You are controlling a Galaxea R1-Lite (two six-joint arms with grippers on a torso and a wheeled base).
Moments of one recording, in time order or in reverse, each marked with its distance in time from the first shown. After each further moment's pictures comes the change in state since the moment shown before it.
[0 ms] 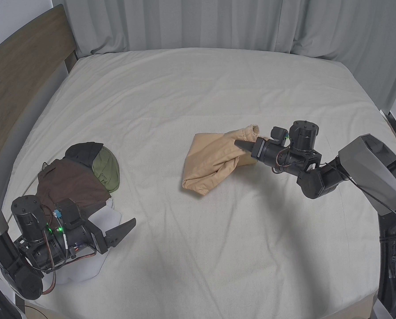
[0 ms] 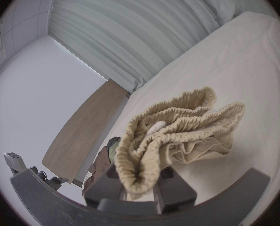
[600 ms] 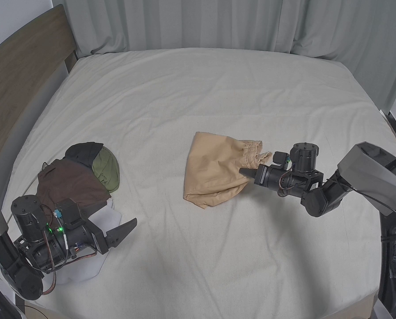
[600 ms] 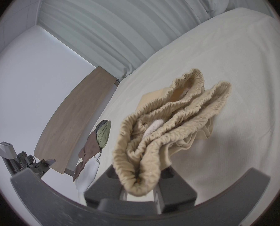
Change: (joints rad) left arm -0.009 -0.005 -0.001 0.000 0.001 0.003; right arm 0.000 -0.014 0.221 -0.033 -0.037 -0.081
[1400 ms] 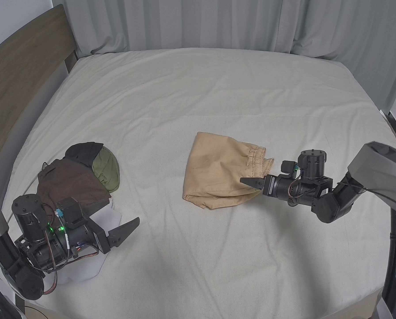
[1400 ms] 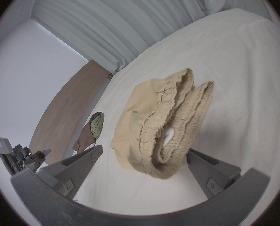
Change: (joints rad) left arm -0.017 -0.002 -0.011 0.000 0.000 0.000; right arm -0.013 -0.087 0.173 0.021 -0.041 -0.056
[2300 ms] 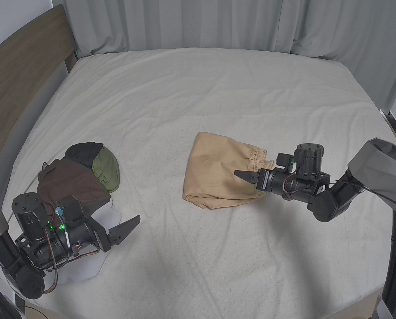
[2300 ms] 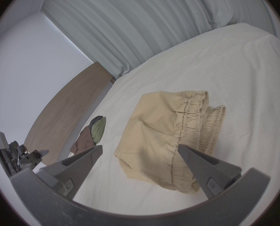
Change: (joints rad) left arm -0.003 -0.001 -0.013 0.000 0.000 0.000; right arm 0.053 -0.037 -0.019 -0.010 -0.089 -0.043
